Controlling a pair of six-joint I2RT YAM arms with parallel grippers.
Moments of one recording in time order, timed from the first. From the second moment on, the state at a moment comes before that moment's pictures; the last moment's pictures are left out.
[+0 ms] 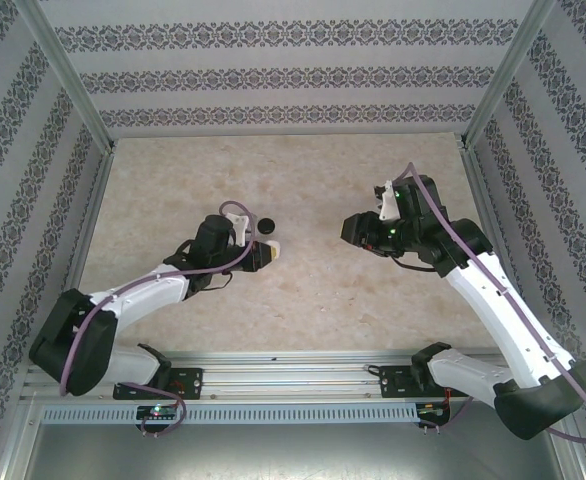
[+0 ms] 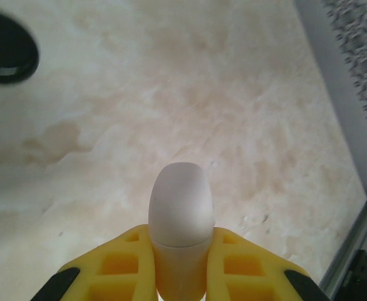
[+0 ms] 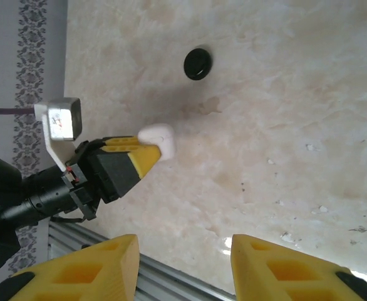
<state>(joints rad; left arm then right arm) -0.50 1.36 0.65 0.06 0.38 -0.57 0.41 1.08 1.18 -0.90 -0.38 0.70</state>
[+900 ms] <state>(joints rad) -0.50 2.06 1.28 0.01 0.49 -0.59 0.13 1.08 0.99 -0.85 -0.29 0.51</state>
